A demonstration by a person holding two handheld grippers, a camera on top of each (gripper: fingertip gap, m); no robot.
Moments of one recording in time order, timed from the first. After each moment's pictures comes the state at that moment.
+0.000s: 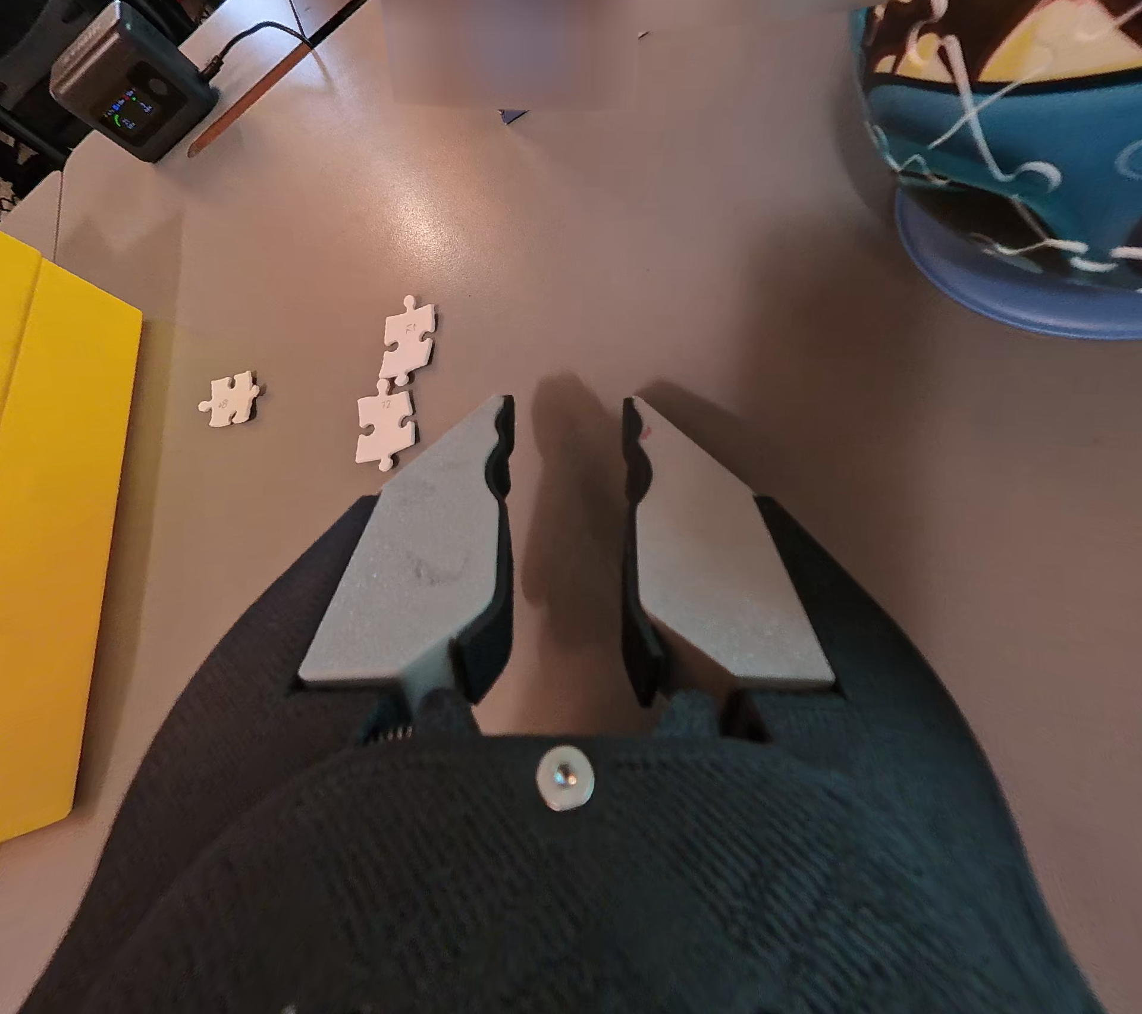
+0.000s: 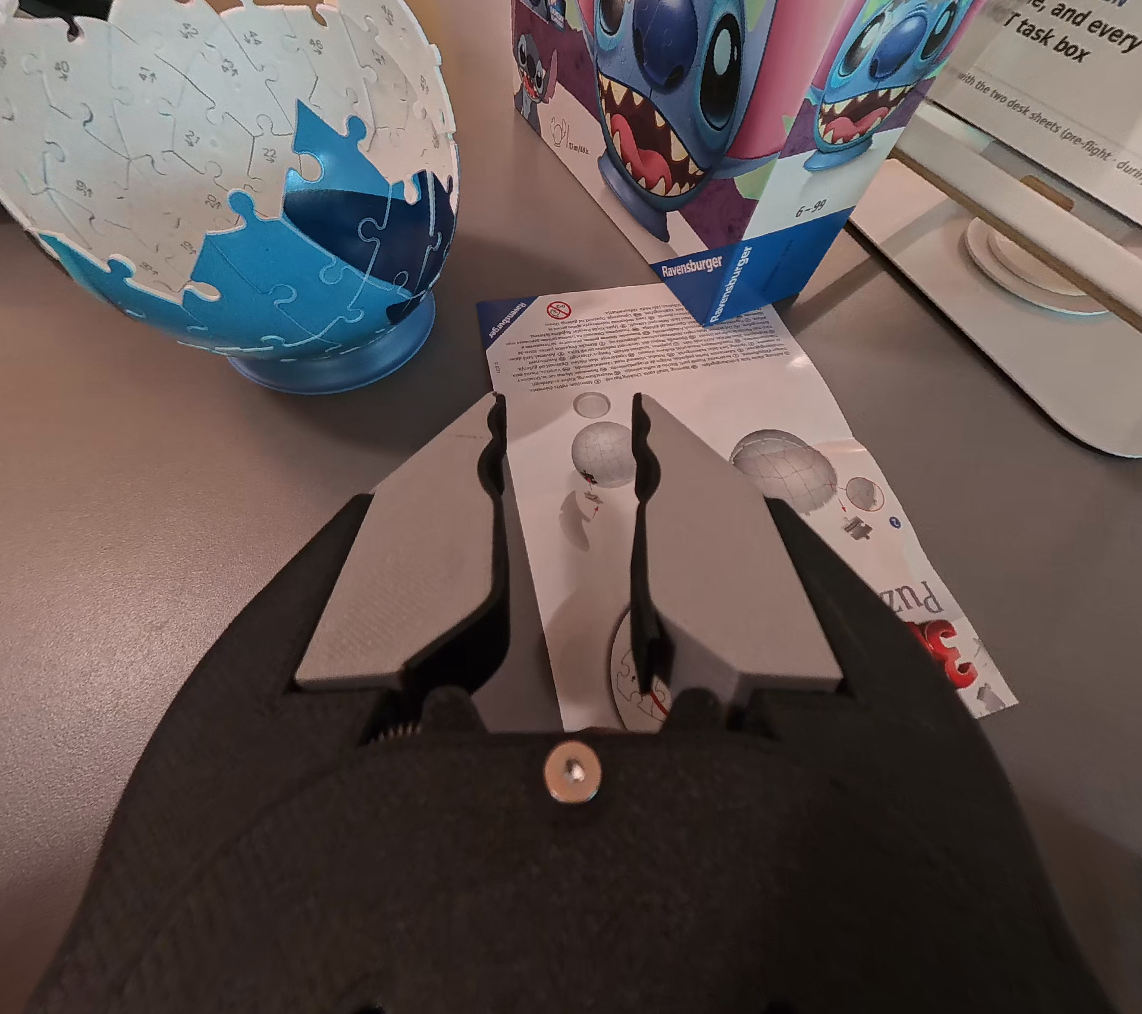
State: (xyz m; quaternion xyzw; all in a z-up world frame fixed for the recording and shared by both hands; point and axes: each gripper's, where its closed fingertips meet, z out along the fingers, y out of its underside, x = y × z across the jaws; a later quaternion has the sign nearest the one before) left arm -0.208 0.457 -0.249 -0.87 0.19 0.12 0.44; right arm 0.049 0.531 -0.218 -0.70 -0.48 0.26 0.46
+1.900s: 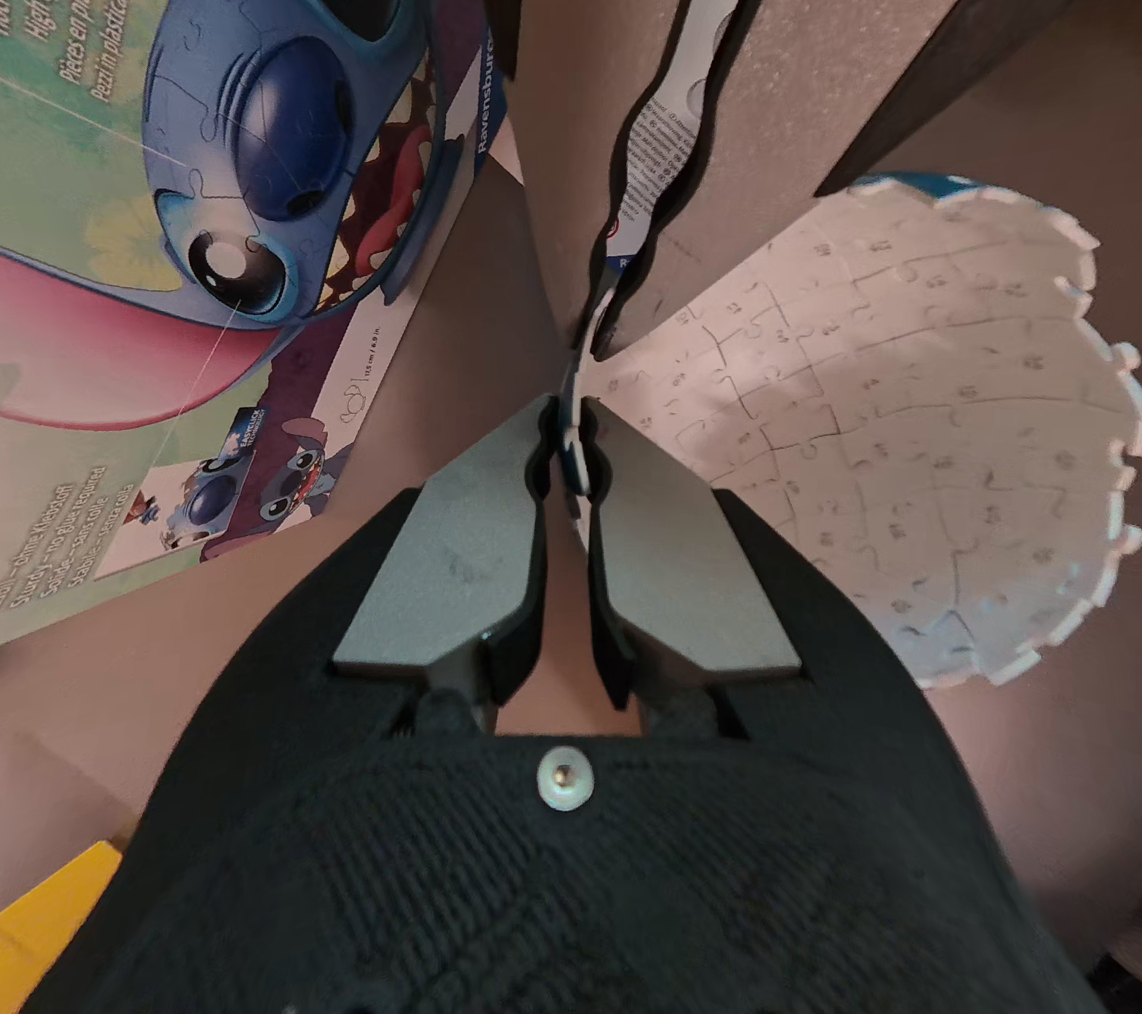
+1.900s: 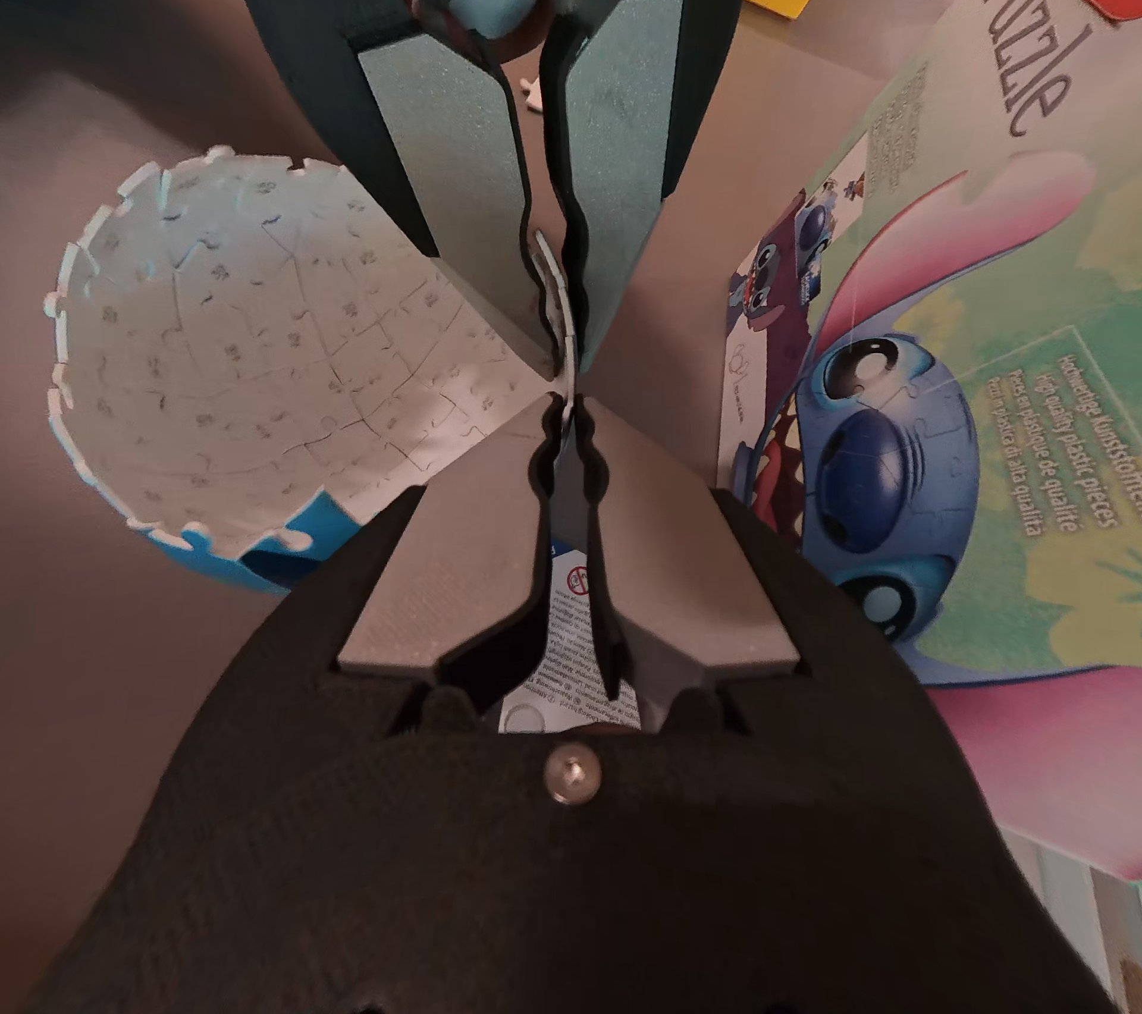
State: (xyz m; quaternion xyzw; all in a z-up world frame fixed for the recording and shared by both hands) left arm -0.082 0.528 -0.208 -0.84 0.48 -0.03 0.24; right arm -0.075 0.527 -0.191 -0.51 -0.73 0.28 0.35
